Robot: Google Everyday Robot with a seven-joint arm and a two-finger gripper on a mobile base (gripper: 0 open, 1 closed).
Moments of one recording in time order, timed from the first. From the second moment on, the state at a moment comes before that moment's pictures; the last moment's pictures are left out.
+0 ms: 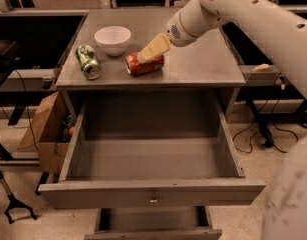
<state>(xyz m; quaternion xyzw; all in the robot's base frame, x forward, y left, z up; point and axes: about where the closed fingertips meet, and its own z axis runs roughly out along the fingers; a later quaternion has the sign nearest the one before) 0.732 -0.040 0.902 -0.36 0.86 0.13 0.35</state>
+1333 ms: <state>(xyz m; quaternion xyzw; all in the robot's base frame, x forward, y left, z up) 0.740 -0.009 0.885 -0.37 0.86 0.15 0.31</state>
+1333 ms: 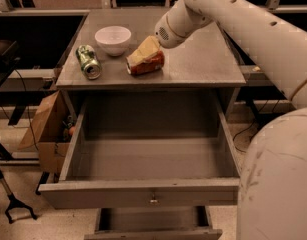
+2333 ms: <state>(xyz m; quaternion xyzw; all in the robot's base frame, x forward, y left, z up) 0.758 -0.003 0.880 -0.52 0.78 0.10 0.33</state>
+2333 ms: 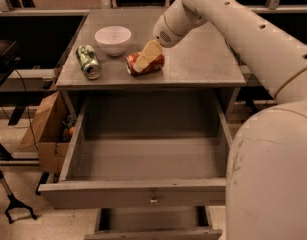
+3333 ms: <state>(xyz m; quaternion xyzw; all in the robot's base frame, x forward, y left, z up) 0.758 0.012 0.858 -0.62 0.72 0.09 0.30</state>
